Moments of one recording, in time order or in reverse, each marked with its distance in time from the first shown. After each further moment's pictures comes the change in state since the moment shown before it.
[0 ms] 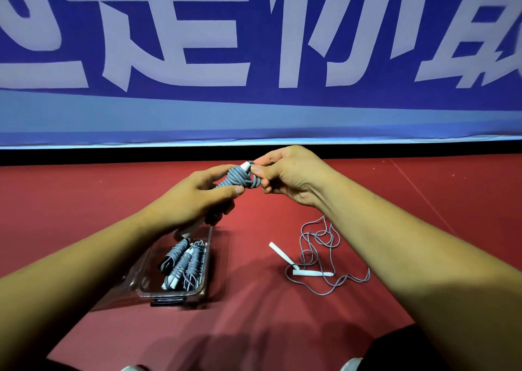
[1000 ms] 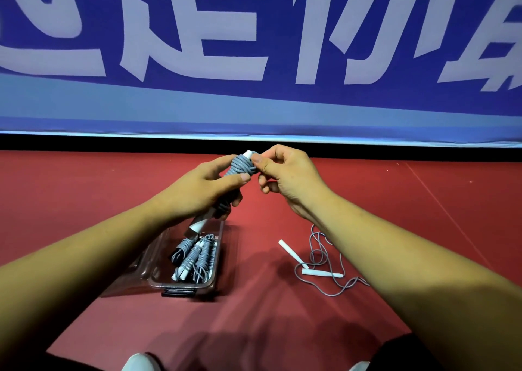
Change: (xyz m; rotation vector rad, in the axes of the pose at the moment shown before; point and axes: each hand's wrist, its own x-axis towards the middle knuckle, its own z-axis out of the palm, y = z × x) left_hand -0.011 0.006 -0.014 -0.016 0.075 -0.036; right_hand 0.022 0.029 0.036 0.033 0.056 -0.289
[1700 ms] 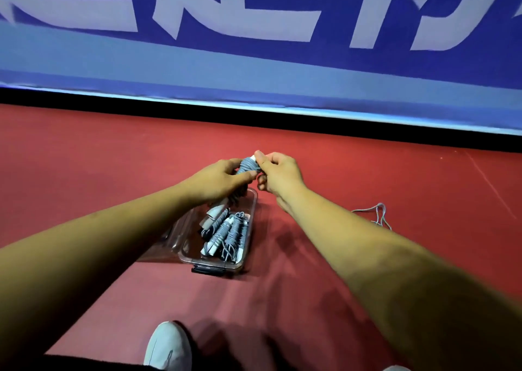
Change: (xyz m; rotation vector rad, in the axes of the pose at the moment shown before) left_hand 0.032 -0.111 -0.073 0.324 0.152 -0.197; right_hand 0.085 0.128 0.084 -0.009 0.094 0.278
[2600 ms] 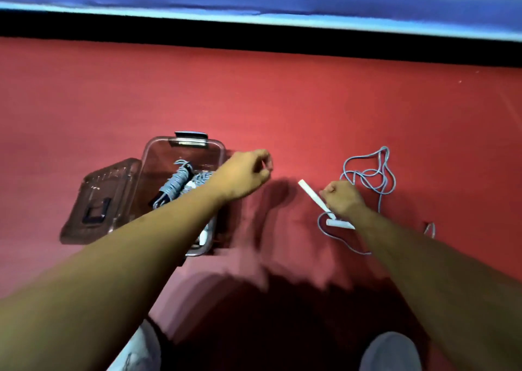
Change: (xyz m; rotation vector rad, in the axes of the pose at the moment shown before) left_hand 0.121 -0.098 0.139 0.308 -0.093 0.016; right_hand 0.070 0.213 -0.206 -0.984 0.071 0.371
